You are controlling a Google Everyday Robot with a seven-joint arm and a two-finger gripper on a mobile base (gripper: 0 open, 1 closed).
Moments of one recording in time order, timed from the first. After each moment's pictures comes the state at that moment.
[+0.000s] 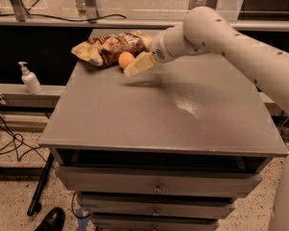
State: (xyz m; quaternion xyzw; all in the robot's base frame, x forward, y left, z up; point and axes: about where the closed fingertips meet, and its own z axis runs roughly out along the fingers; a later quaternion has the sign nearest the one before) arm 0.743 0.011 0.862 -0.46 0.75 0.15 0.45
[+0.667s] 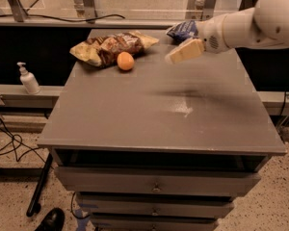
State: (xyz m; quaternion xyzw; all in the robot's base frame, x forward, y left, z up) arm 0.706 -0.114 0.924 -0.42 0.75 0.17 0.48
